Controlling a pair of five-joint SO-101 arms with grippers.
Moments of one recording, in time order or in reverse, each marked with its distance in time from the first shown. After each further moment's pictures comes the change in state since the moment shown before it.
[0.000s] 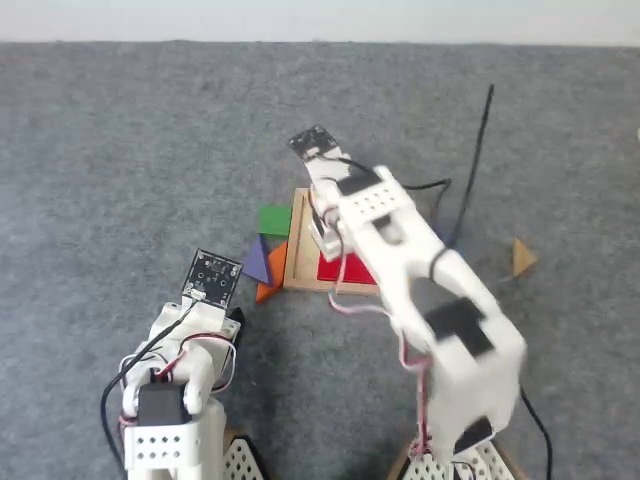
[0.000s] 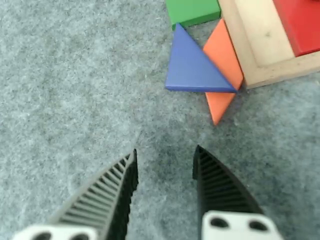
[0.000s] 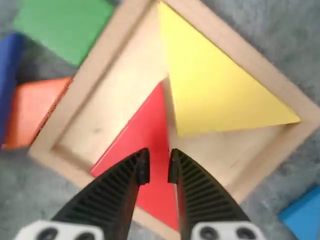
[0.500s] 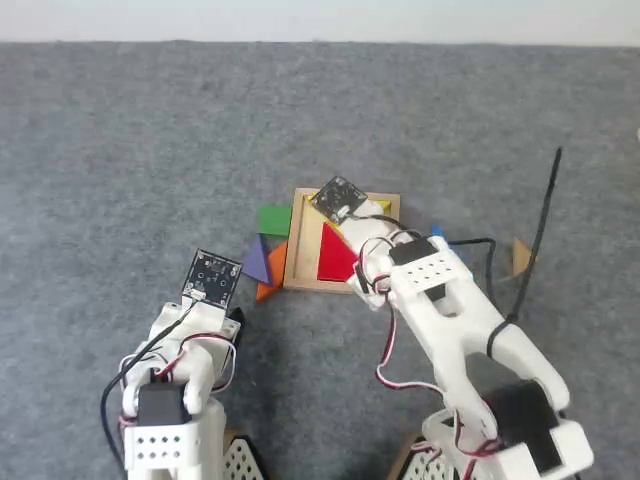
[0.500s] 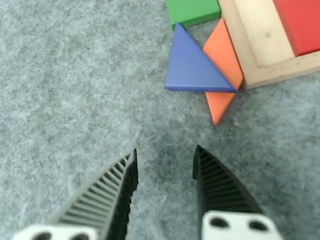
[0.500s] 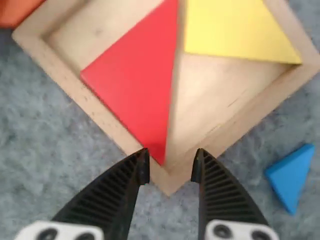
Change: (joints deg) left arm 0.0 0.0 0.0 0.0 0.0; right arm 3.9 -24.8 35.1 -14.0 16.5
